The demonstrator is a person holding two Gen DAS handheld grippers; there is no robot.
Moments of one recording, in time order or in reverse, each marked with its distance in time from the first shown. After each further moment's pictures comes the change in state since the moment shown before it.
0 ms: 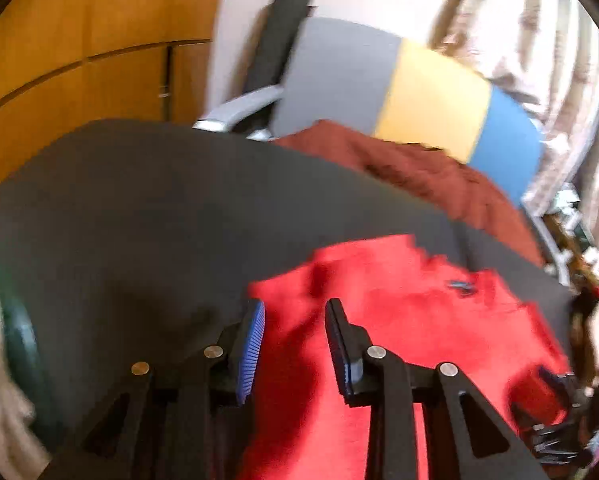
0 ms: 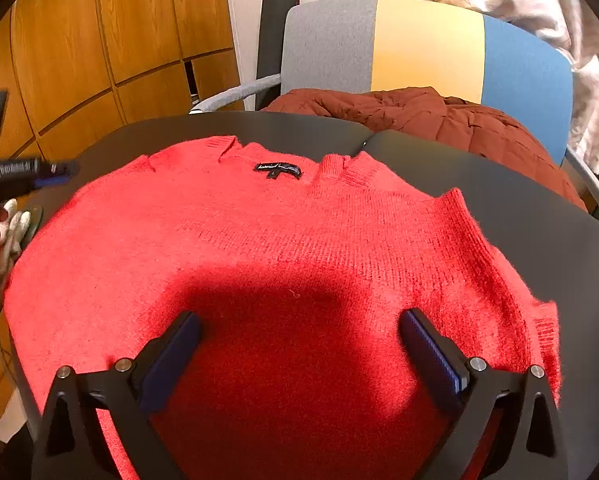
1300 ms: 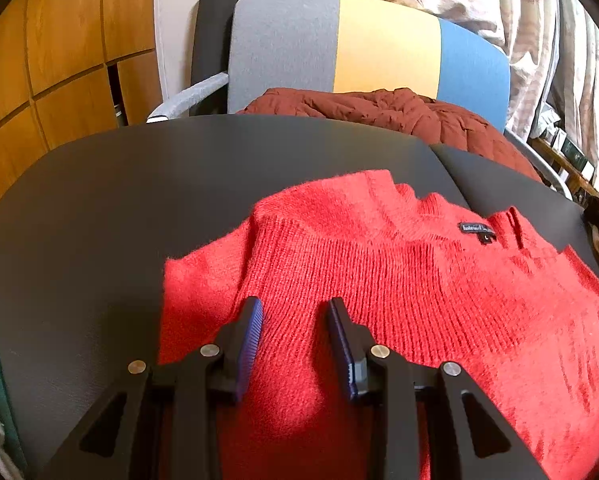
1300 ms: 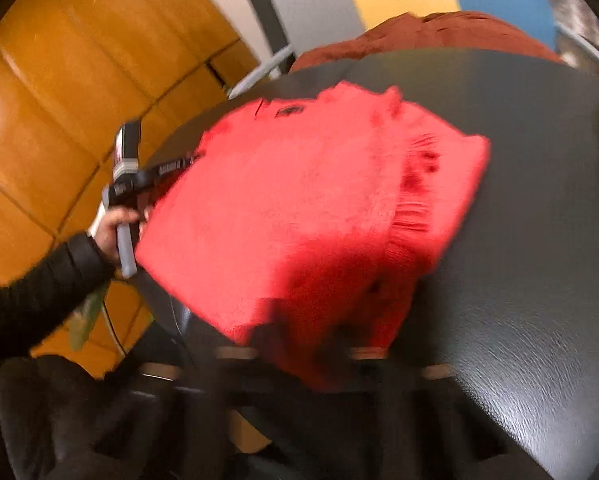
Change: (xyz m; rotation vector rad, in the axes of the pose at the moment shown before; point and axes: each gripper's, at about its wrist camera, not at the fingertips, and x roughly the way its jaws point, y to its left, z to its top) left arm 0.048 -0.041 -0.044 0.216 0.039 0.022; right arm -0.125 -0.039 -0.111 0.213 0.158 0.341
